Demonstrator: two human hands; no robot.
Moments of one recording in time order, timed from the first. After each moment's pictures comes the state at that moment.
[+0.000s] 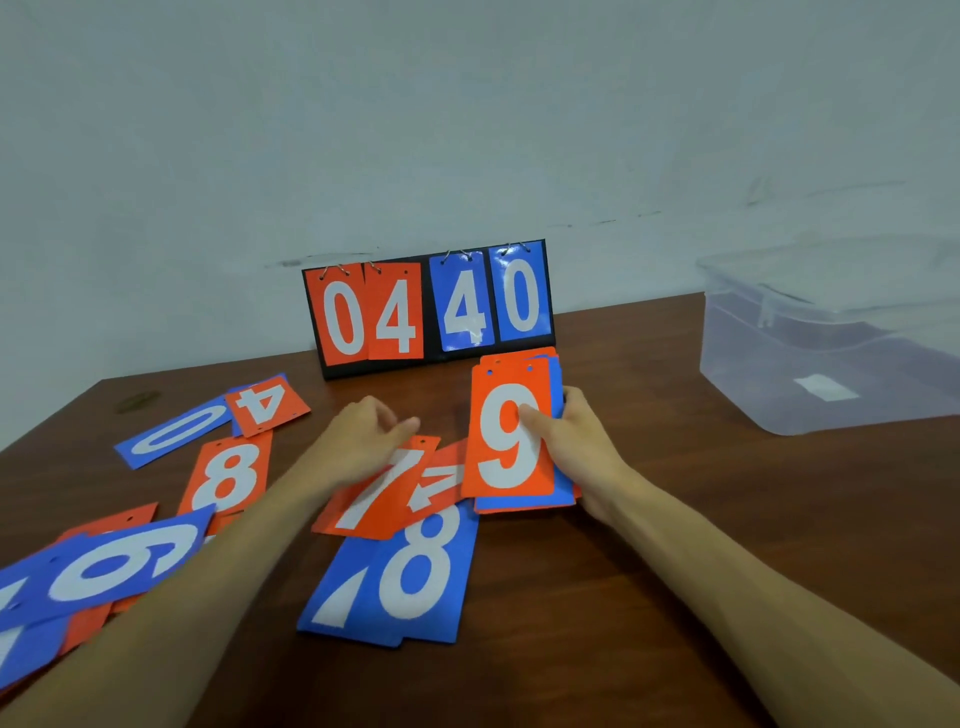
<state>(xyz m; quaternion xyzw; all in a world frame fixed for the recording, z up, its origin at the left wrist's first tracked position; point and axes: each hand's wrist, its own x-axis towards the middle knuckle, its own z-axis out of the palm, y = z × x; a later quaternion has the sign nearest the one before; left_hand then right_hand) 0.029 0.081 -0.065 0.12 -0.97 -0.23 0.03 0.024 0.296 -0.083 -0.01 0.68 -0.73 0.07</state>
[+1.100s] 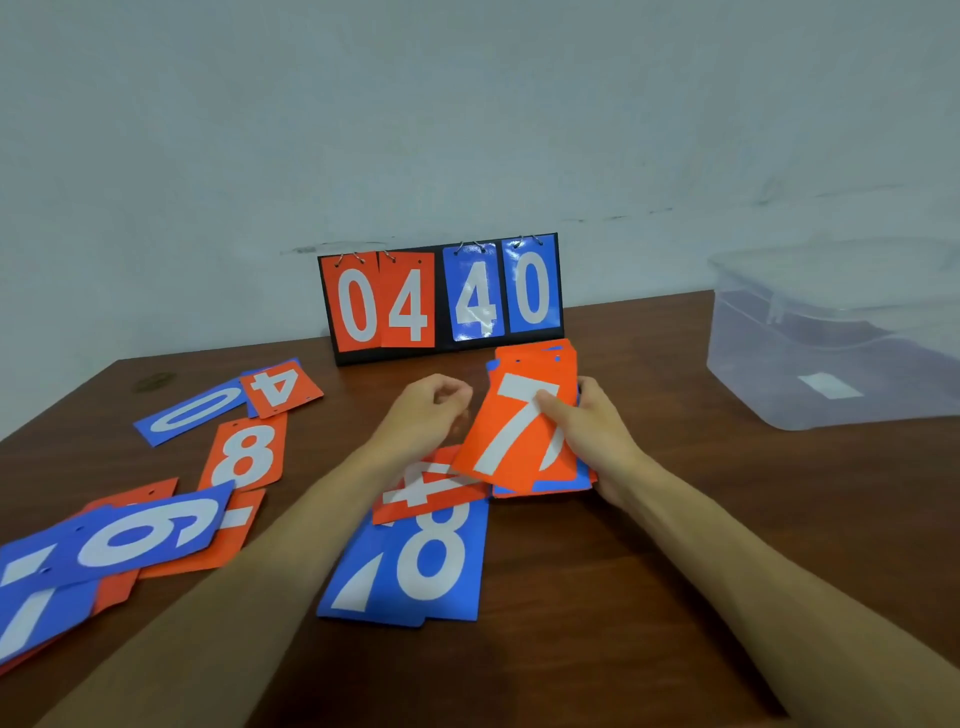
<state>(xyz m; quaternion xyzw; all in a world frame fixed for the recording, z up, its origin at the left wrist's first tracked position) 0.037 0.123 -0.061 0.04 -0.90 -0.44 0.05 0.026 0.301 -0.081 0.00 0.70 -0.71 0.06</state>
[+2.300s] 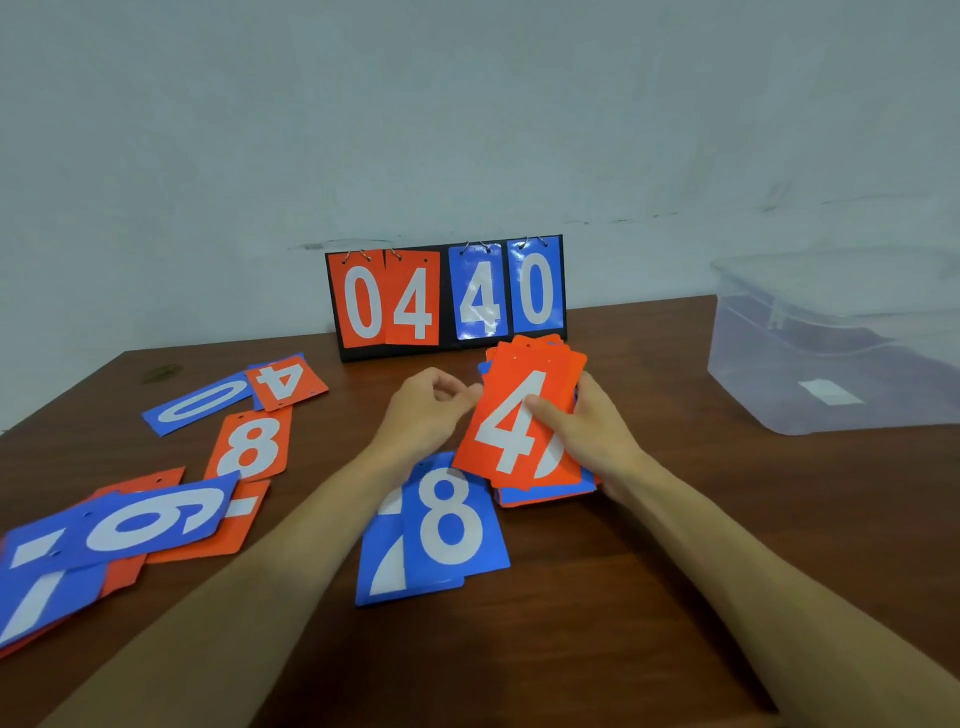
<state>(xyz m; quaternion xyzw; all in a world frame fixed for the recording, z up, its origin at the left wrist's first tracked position) 0.039 0.128 -0.065 0.09 -0.88 -0.46 0.09 0.028 0.303 -0.081 -0.08 0.76 -0.64 0.03</state>
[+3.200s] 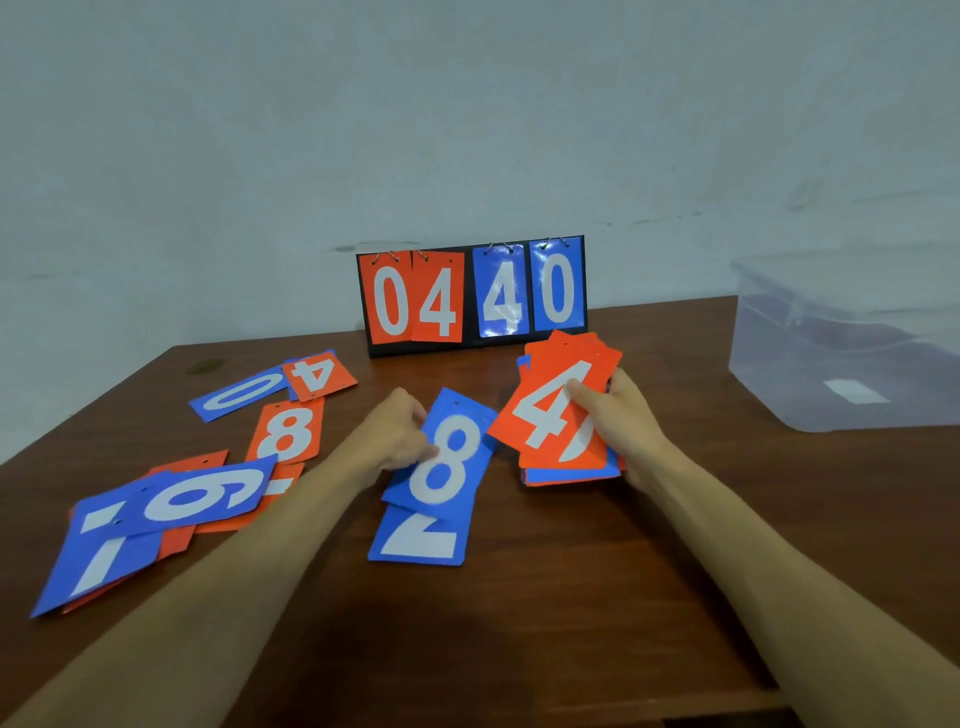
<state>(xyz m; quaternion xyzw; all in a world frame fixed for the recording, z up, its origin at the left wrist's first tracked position) 0.068 0.087 -0.061 0.17 -0.93 -0.31 -0.02 0.026 0.309 -0.079 -0.02 0.71 -0.70 0.03</state>
